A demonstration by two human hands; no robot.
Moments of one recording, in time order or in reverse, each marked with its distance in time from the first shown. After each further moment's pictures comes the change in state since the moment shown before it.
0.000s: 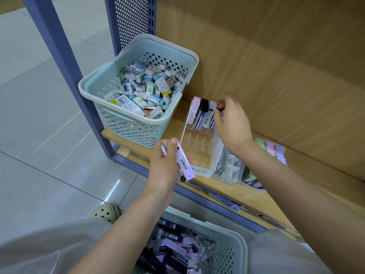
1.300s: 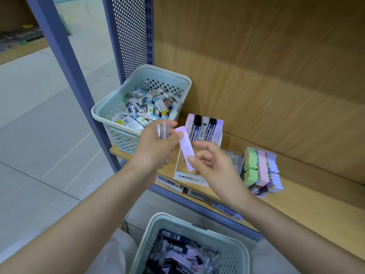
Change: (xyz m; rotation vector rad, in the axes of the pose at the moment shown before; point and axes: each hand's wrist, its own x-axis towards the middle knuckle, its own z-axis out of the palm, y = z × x) left_hand -0.023 0.079 0.002 0.288 -0.134 0.254; right_hand -0.098 -0.061 -0.054 0.869 -0.343 0.175
